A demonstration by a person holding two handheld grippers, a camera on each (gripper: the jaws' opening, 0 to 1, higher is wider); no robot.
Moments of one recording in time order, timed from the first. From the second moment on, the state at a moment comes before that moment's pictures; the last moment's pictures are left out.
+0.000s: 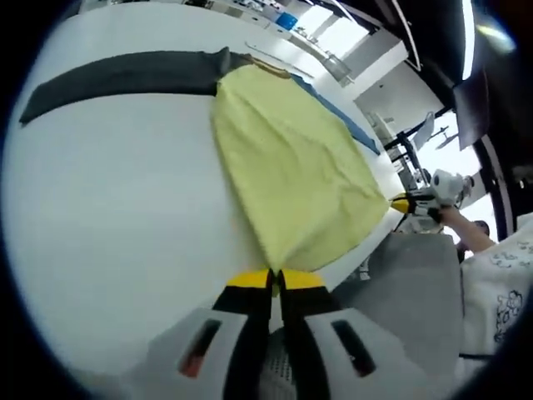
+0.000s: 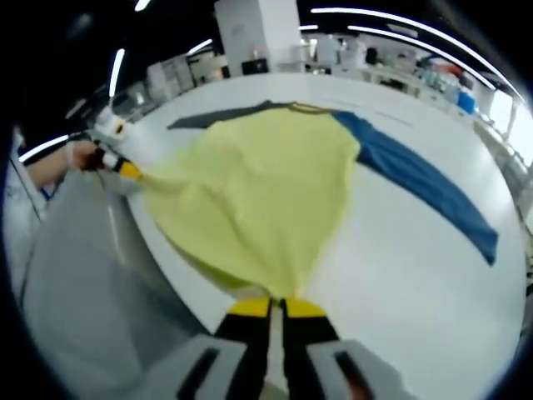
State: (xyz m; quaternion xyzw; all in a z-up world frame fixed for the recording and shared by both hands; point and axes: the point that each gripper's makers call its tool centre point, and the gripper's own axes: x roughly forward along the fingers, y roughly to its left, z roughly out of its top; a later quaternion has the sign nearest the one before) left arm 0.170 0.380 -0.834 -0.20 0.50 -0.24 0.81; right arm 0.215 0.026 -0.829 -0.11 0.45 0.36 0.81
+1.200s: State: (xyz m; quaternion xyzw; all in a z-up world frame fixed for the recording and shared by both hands) left arm 0.162 0.370 -0.825 -0.21 0.47 -0.24 0.82; right arm 0.212 0.026 -0.827 -0.09 0.44 0.38 0.81
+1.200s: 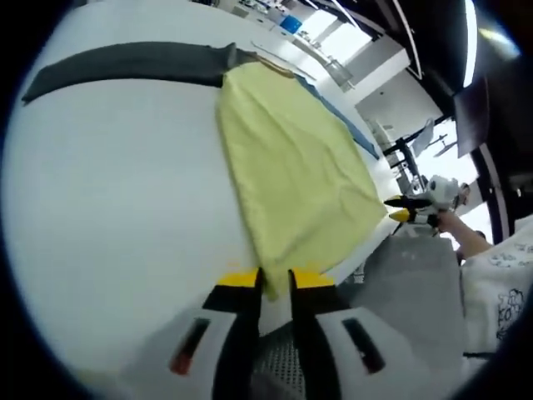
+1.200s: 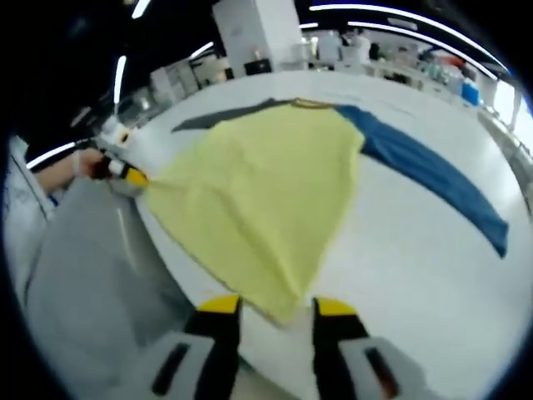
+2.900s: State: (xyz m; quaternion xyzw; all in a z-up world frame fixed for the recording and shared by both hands) left arm 0.244 0.391 -0.782 0.00 0.29 -0.30 0.91; right arm 0.372 -0.131 -0.790 -0.05 0.37 0.15 0.91
